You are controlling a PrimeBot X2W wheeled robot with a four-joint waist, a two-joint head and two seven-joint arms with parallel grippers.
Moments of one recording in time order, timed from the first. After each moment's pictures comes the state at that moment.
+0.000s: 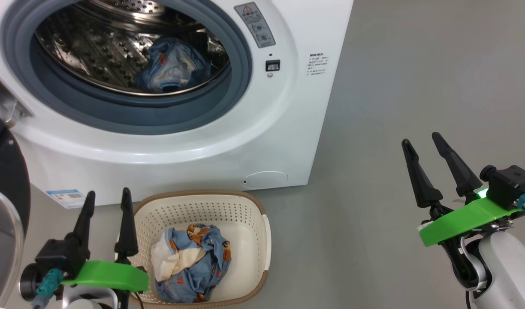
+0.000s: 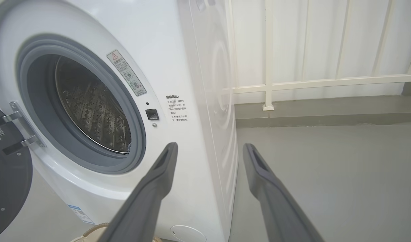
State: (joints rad) left arm -0.22 0.07 0.00 0.33 -0.23 -0.06 -0.26; right arm -0.32 -0.31 0.27 0.27 0.56 0.13 -0.25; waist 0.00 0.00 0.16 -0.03
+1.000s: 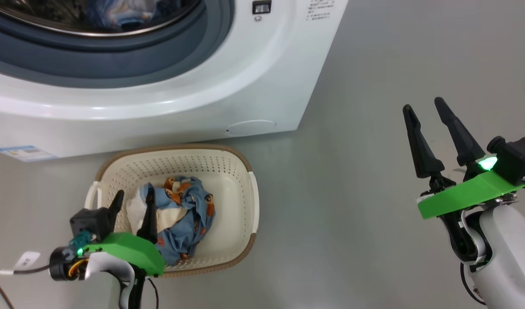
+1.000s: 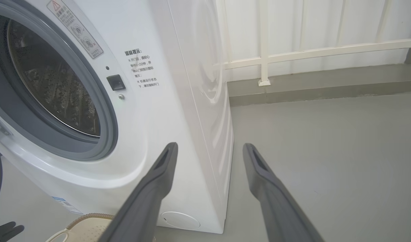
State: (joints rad) left arm -0.42 0.07 -0.07 0.70 -0.26 -0.10 -0.19; right arm -0.40 -0.29 0.26 0.24 0.56 0.13 -0.25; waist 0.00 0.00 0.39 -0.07
